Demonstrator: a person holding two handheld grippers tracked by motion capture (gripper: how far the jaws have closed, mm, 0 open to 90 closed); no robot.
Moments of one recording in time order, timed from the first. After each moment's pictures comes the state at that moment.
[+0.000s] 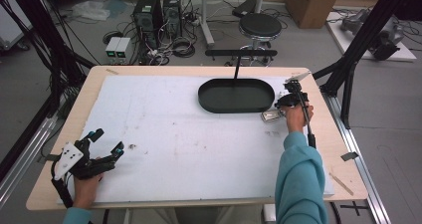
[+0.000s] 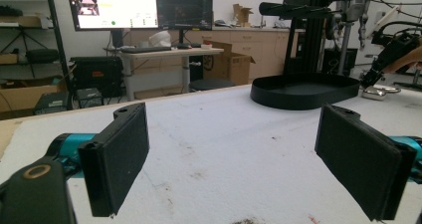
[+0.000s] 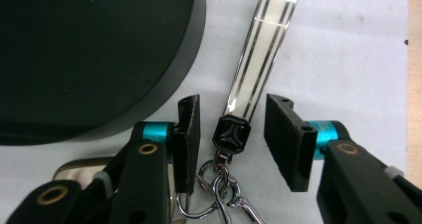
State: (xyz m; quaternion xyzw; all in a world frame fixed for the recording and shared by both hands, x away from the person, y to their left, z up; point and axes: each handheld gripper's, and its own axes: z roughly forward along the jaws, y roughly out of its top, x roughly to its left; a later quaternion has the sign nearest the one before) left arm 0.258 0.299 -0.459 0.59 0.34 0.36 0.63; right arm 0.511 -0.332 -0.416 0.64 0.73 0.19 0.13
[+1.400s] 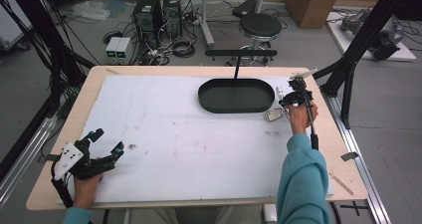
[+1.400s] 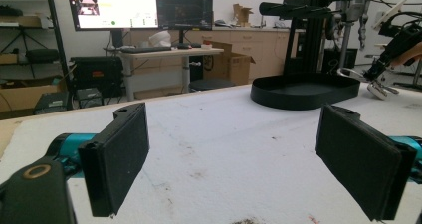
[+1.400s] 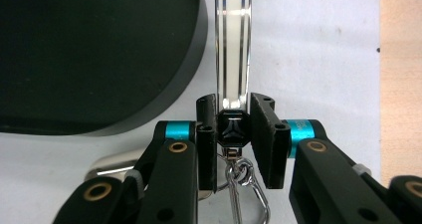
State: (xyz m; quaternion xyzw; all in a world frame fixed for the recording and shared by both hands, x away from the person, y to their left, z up) left arm 0.258 0.299 -0.459 0.59 0.34 0.36 0.63; right arm 0.501 -0.340 -0.396 0.64 0.72 0.22 0.13
